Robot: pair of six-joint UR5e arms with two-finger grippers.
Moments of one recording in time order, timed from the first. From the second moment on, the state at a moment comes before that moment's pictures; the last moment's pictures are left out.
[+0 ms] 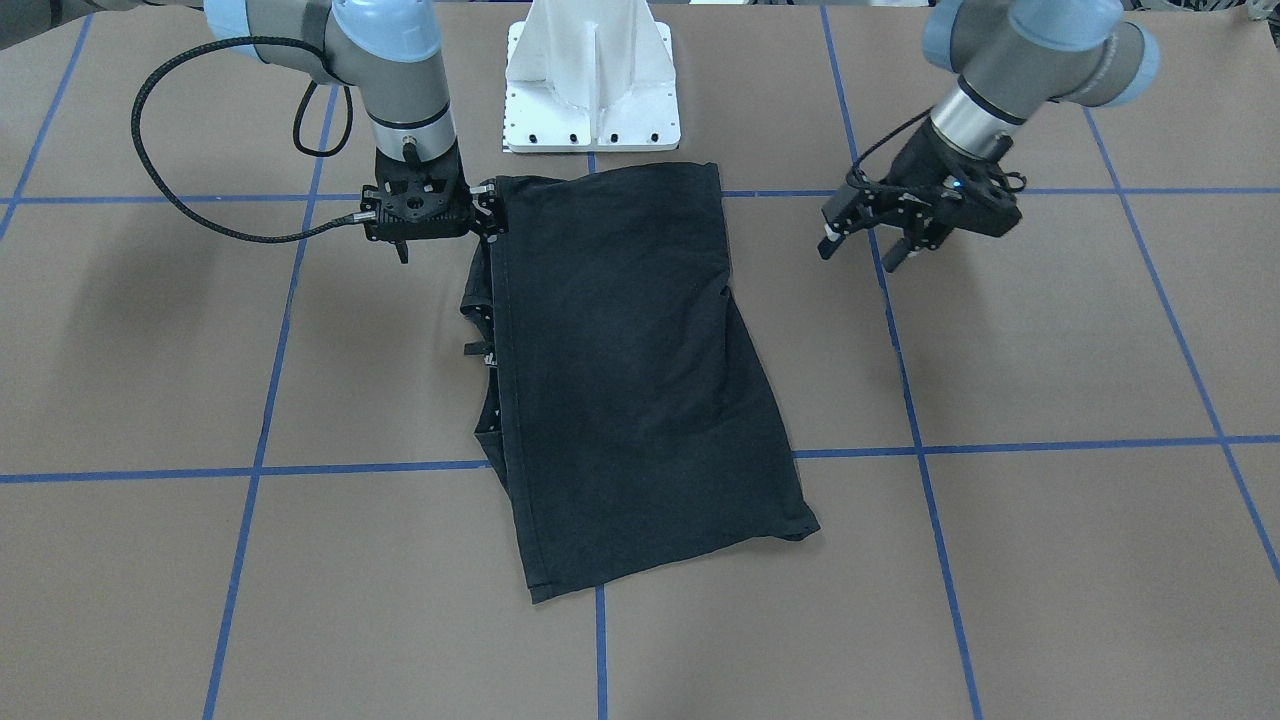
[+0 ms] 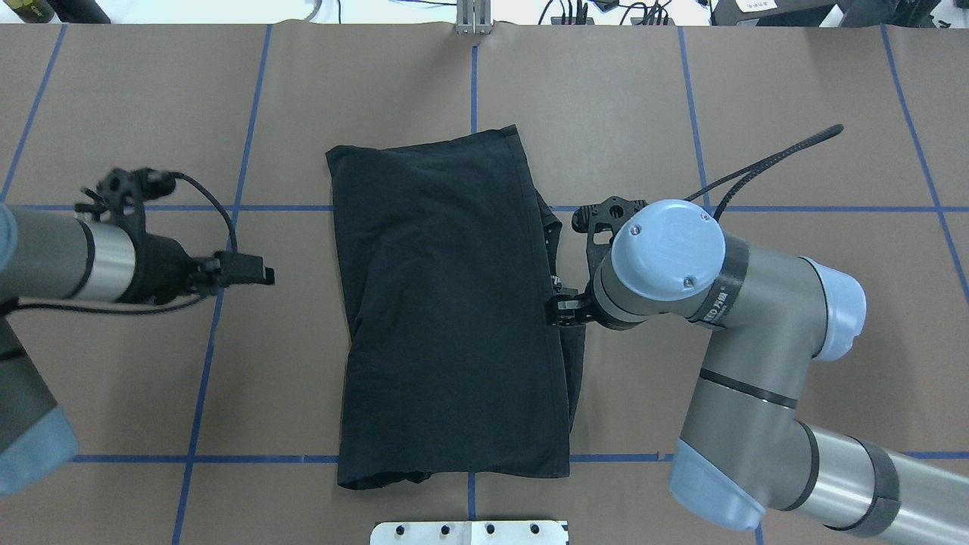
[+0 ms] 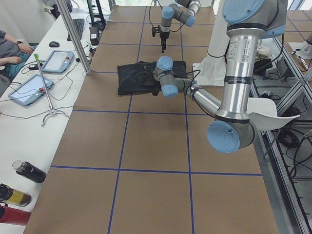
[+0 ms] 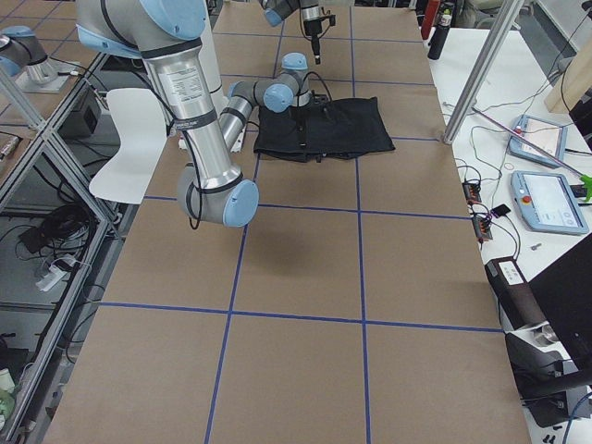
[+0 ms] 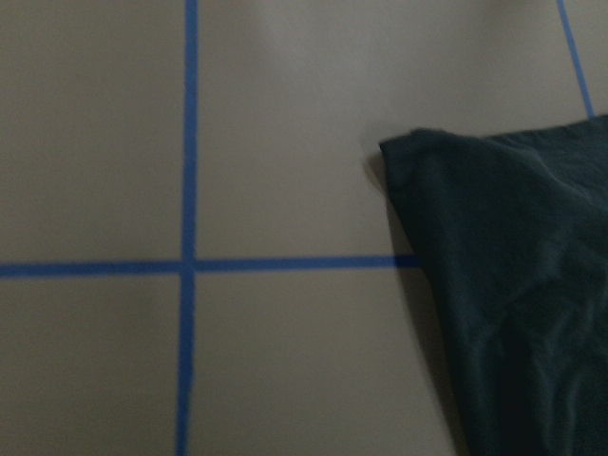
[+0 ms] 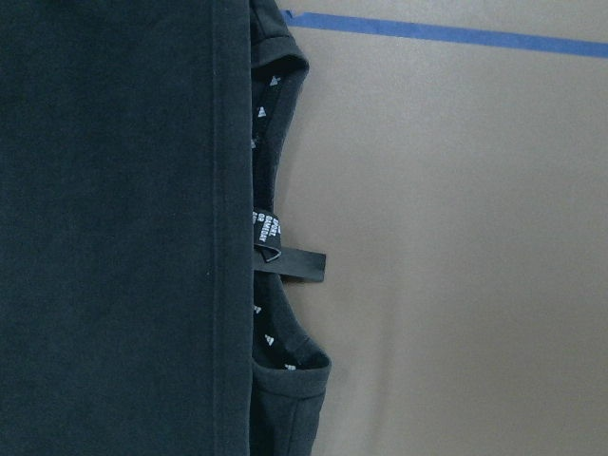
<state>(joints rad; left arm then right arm) -0.61 -1.64 -2.02 -2.22 -1.91 -1.39 0.47 -1.12 1.98 -1.70 1.78 1.15</state>
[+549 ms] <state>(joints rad) -0.27 -1.63 -2.07 -2.24 -1.66 -1.78 0.46 -1.16 2.01 -1.65 1.78 1.19</state>
